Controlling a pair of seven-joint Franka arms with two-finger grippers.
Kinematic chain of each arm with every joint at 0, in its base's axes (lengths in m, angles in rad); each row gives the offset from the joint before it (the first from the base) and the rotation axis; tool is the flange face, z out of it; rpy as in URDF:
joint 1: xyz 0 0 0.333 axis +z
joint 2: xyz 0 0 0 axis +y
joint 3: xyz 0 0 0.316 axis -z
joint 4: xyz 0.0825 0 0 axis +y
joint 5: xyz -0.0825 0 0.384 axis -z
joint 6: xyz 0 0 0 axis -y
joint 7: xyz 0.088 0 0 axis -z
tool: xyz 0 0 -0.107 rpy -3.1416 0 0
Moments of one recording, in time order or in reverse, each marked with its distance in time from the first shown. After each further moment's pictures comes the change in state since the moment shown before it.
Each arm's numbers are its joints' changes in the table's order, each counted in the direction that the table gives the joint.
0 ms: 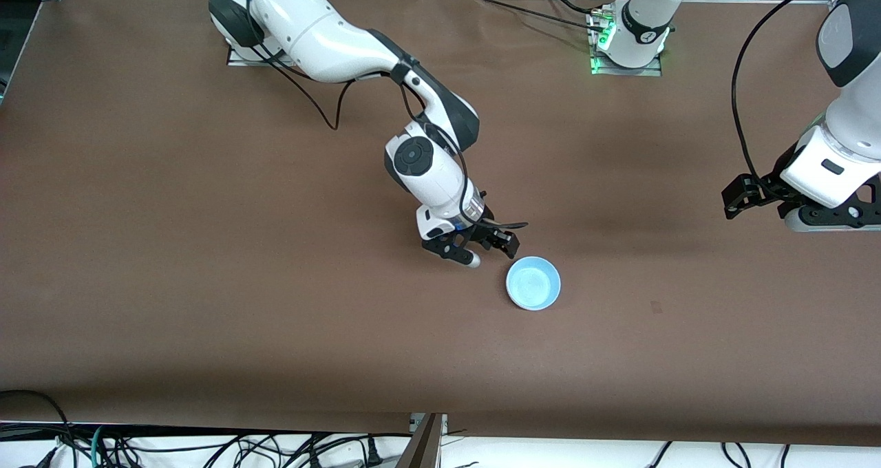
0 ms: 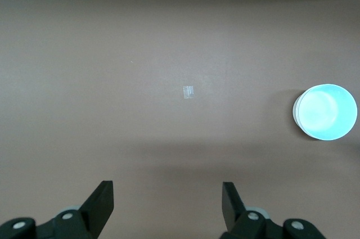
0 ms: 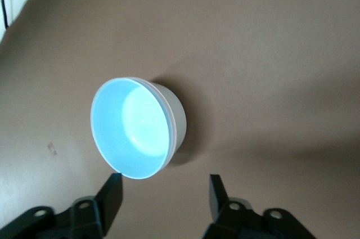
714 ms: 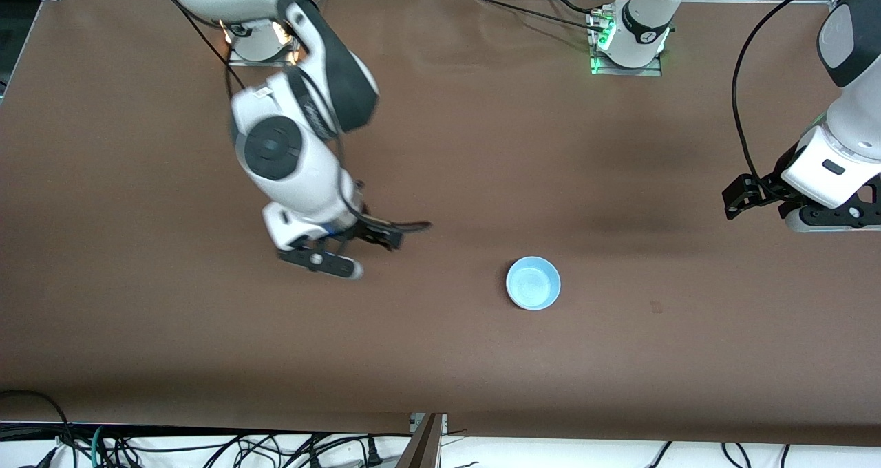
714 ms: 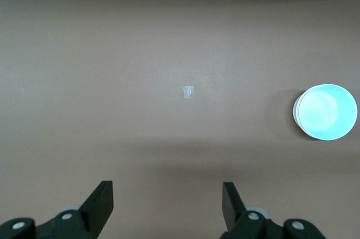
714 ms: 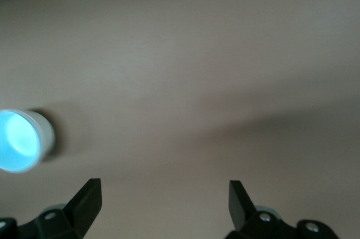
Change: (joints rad) left arm 0.000 0.001 0.000 -0.002 0.000 -0.003 0.001; right arm -0.138 -0.430 0.208 0.185 0.030 -0.677 -0.424
